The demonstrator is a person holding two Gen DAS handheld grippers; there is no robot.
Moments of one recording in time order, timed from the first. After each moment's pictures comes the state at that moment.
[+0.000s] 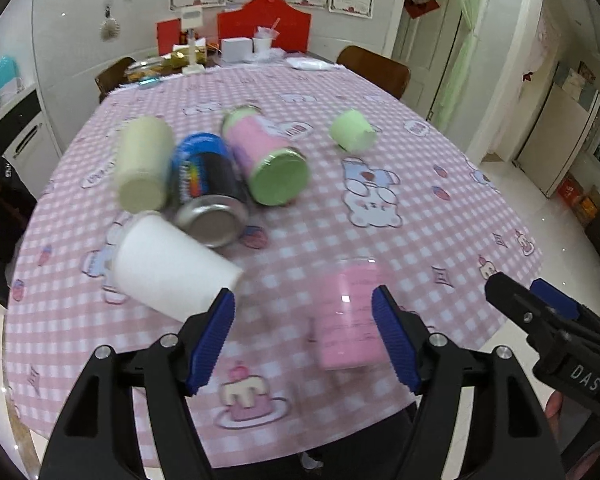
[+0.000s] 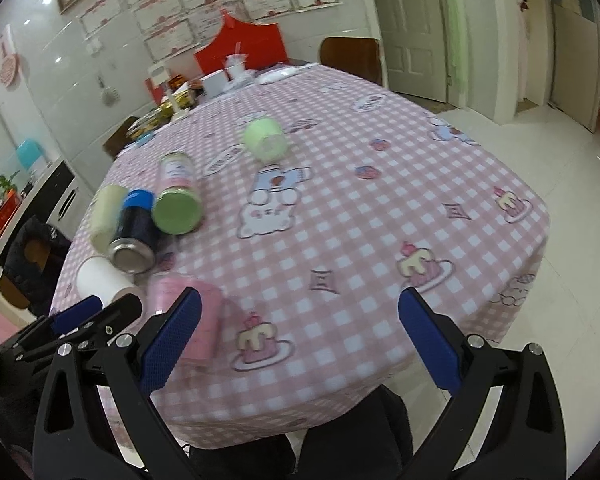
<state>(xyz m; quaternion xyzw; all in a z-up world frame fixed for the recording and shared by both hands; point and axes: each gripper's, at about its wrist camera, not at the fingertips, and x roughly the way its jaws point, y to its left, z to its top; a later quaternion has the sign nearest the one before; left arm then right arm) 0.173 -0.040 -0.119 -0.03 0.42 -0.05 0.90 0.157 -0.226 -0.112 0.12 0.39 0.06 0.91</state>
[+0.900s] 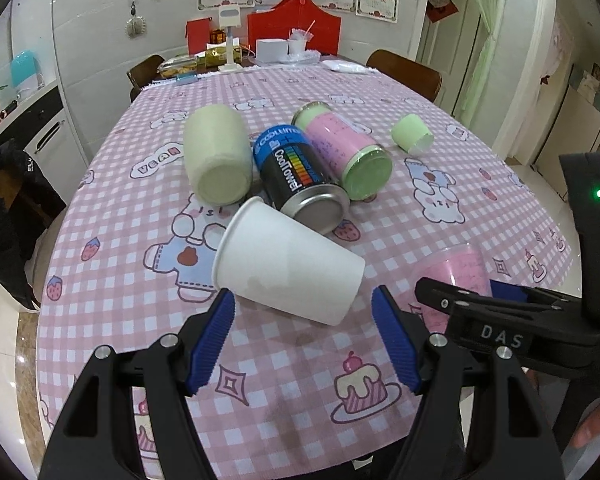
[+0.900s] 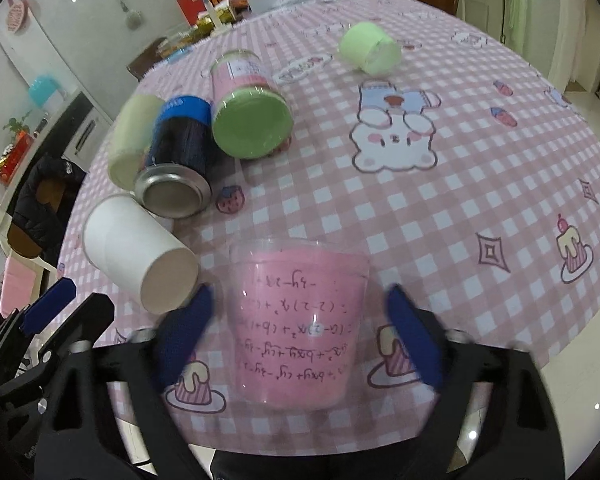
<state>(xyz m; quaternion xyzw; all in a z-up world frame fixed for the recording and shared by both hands) 0.170 0.029 -0.131 -0.02 0.42 -0.02 0.91 0.211 -0.131 -0.160 0.10 0.51 0.12 0.84</state>
